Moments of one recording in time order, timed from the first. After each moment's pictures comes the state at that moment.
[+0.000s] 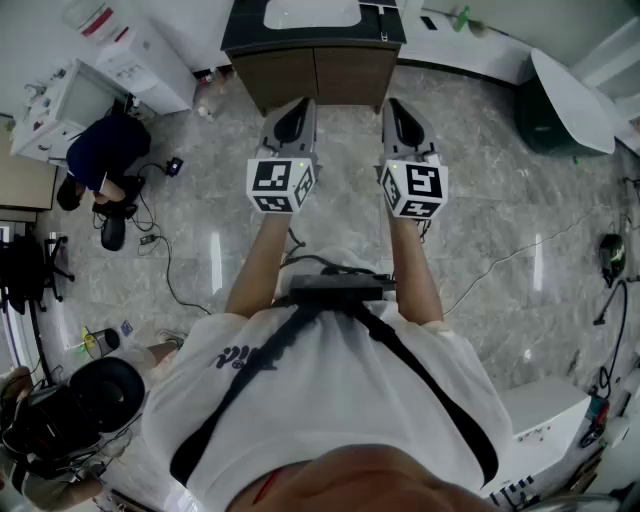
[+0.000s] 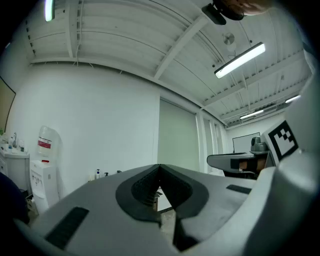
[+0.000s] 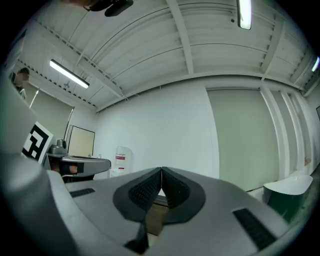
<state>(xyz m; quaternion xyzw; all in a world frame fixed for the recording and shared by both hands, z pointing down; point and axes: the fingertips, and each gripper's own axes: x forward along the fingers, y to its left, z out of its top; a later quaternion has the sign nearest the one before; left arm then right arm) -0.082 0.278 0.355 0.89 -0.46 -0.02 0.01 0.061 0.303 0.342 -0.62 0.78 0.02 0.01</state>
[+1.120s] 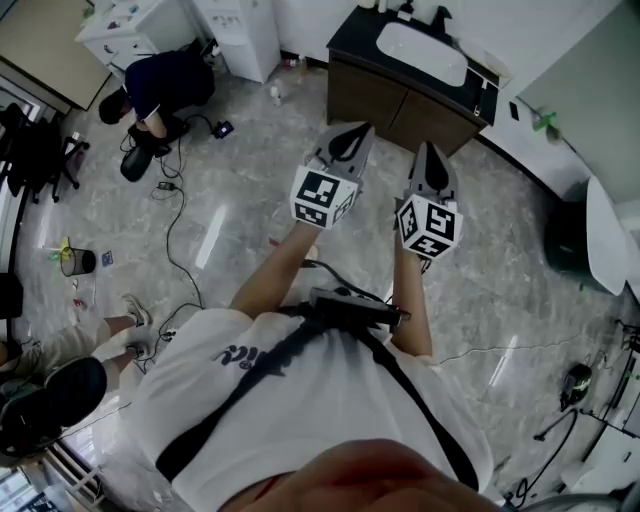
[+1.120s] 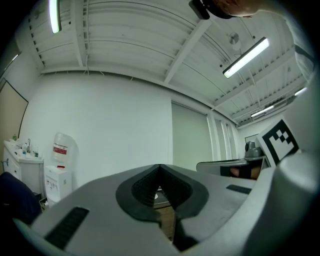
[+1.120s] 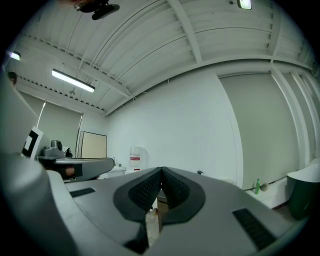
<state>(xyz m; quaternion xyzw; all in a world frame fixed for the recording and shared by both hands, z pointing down) -0.190 0.246 0.357 0.86 -0.51 -0.05 -0.02 -0.074 0.238 0.359 -0.57 0.82 0.00 0.02</state>
